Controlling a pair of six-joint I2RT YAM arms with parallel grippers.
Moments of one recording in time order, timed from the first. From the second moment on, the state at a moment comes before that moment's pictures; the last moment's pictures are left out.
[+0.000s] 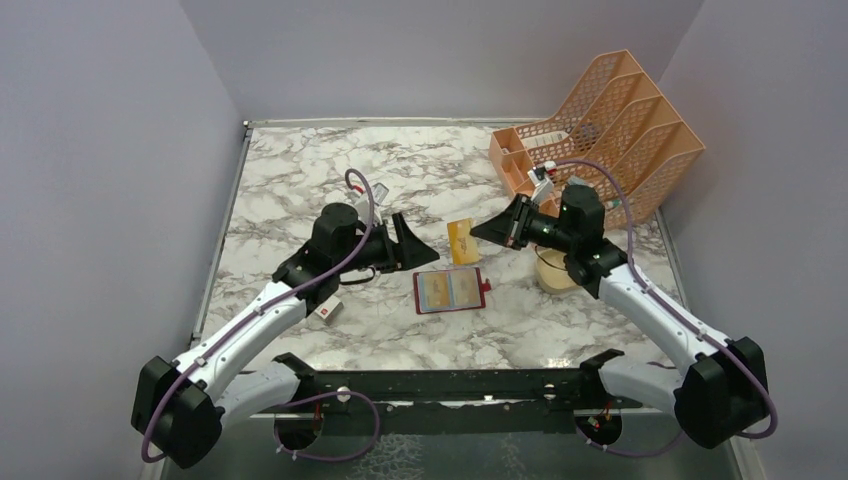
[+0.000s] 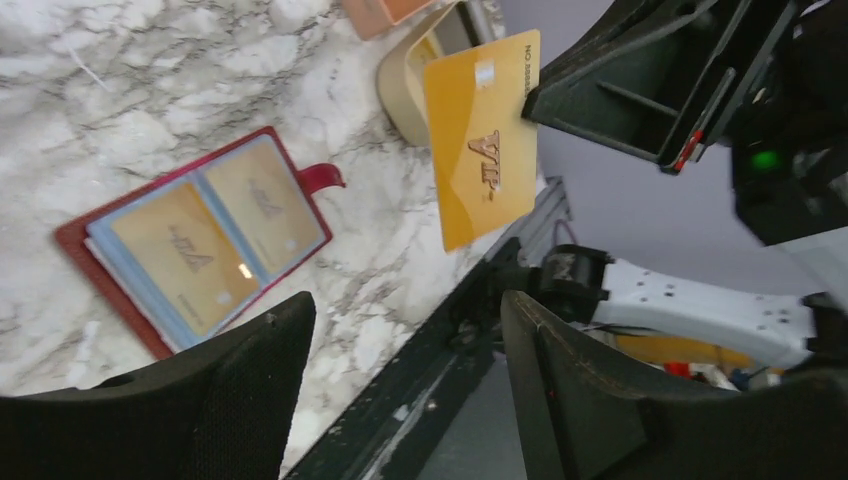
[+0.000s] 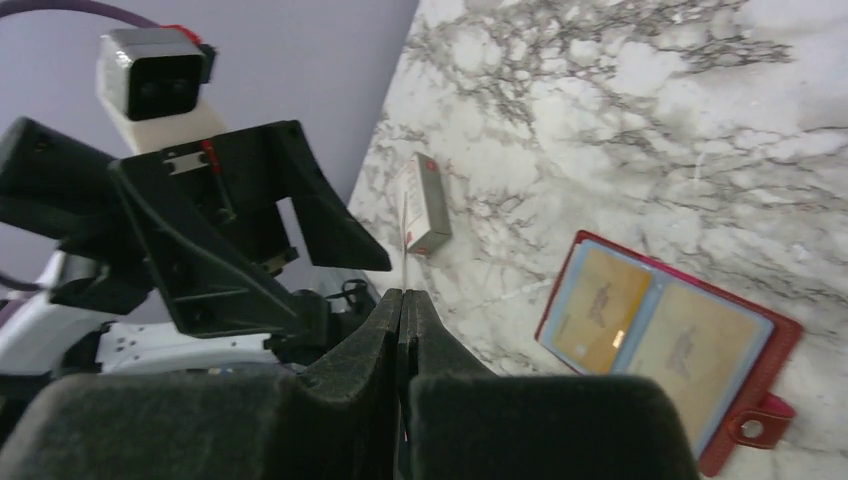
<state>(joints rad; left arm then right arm) -0.58 1.02 0.75 -0.14 0.46 -0.79 0.40 1.12 0.75 0.06 -0.60 0.77</state>
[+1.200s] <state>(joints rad) -0.57 1.06 0.55 0.38 0.57 -1.20 0.49 1.18 0.55 0.56 -0.72 1.15</state>
